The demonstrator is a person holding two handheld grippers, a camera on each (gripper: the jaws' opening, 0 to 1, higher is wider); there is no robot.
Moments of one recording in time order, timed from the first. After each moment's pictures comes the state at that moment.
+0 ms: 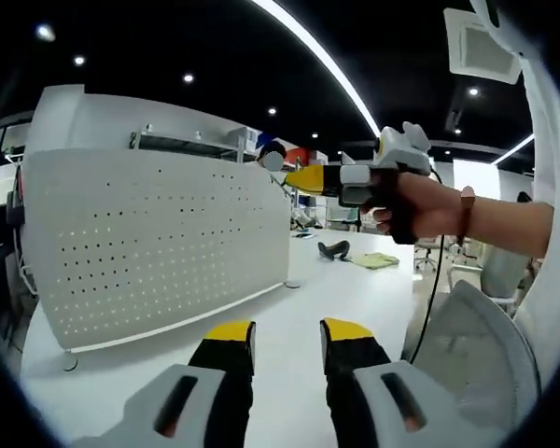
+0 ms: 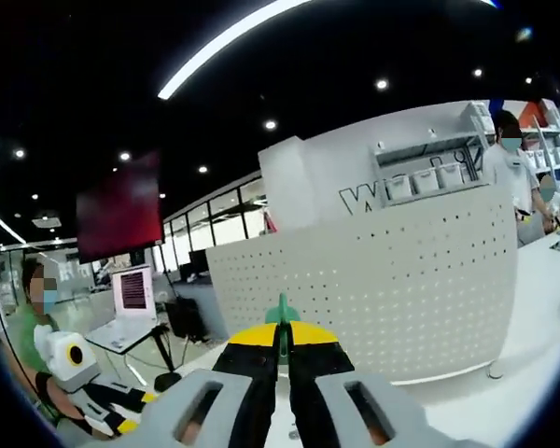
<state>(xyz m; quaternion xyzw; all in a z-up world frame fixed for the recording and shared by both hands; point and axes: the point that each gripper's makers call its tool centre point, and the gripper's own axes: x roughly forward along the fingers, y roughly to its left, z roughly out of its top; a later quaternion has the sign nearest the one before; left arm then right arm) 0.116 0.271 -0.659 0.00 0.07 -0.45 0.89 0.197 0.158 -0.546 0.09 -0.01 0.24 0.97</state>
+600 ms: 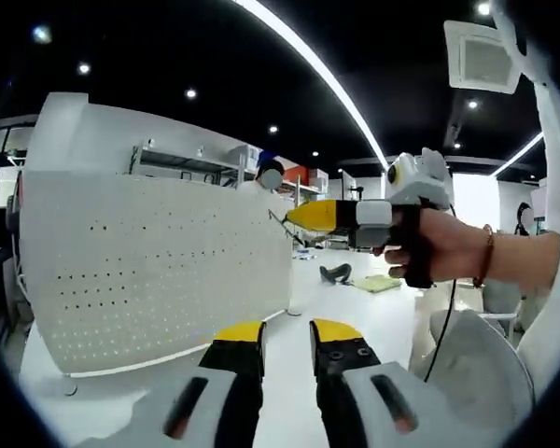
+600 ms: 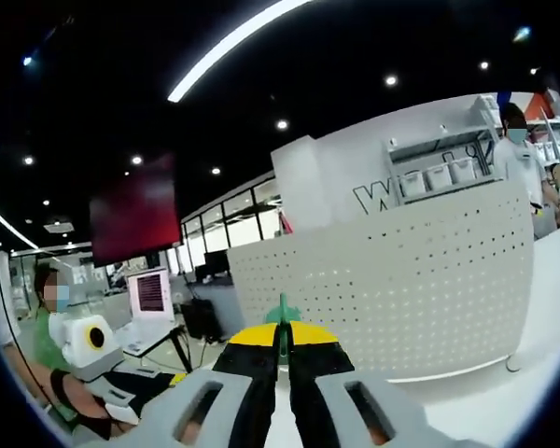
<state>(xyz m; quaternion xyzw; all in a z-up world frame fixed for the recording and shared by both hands) 0.137 0.250 -0.609 -0.02 0.02 -0.46 0.89 0.179 0.188 -0.548 0.10 0.00 0.28 0.95</state>
